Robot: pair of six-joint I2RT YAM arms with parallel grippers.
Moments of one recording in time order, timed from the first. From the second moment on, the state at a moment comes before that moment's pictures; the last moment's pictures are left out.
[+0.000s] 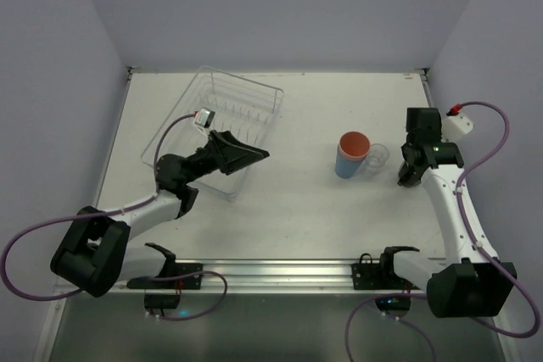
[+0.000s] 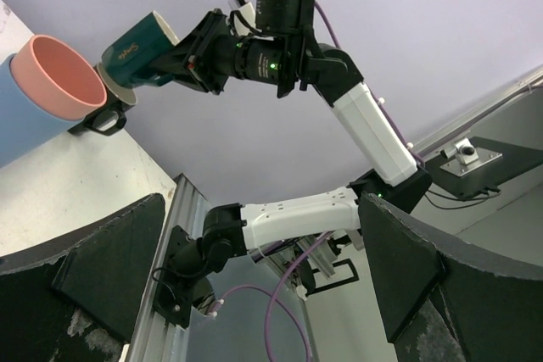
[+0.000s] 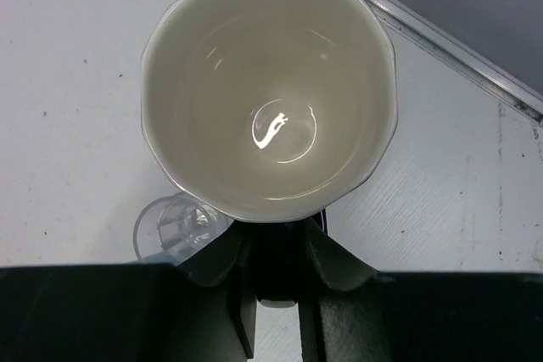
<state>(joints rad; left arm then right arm) -0.44 1.26 0.44 1.29 0.75 -1.39 0.01 1.11 1.07 -0.81 0.61 0.79</state>
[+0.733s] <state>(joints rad) -0.44 1.32 0.43 1.30 0.76 -1.43 -0.03 1.11 1.00 -0.81 0.62 0.78</state>
